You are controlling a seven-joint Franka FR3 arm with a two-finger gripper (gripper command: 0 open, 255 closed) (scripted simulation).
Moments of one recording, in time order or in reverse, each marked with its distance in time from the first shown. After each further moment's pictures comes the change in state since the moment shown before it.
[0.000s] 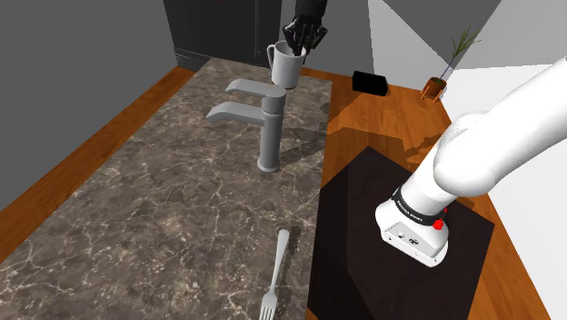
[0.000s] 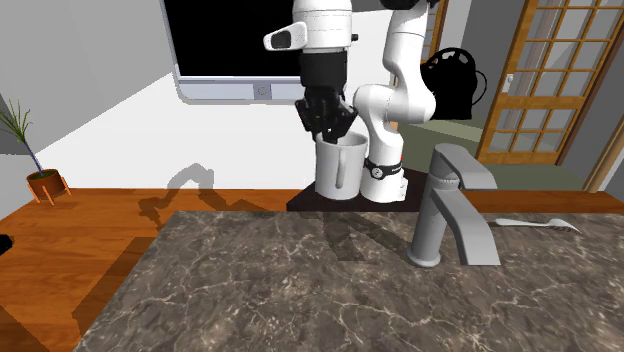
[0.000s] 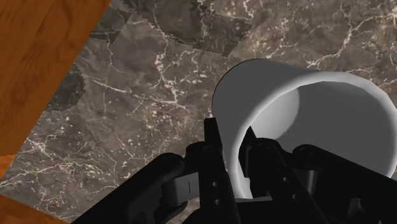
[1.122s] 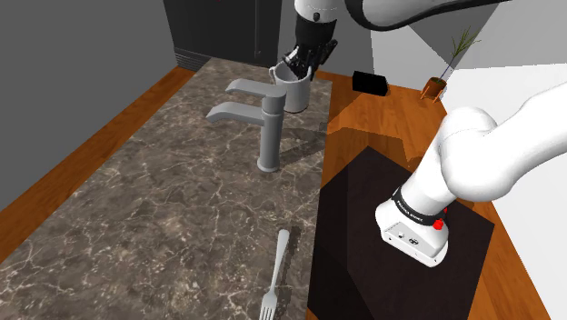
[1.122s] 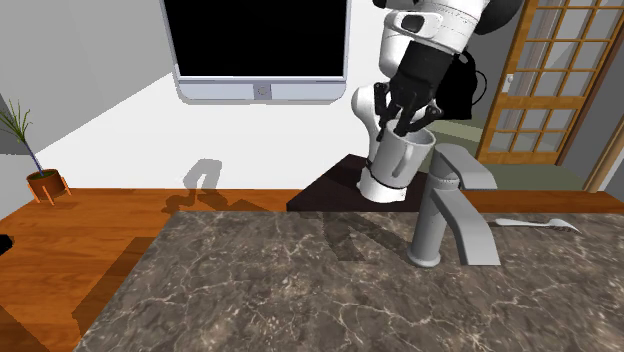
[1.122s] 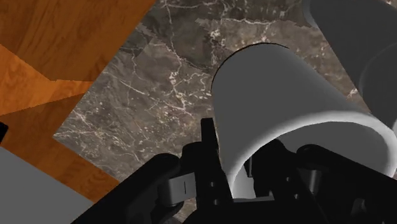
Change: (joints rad) arm 0.261 -0.275 0.156 -0.241 -0.325 -0.016 0.401
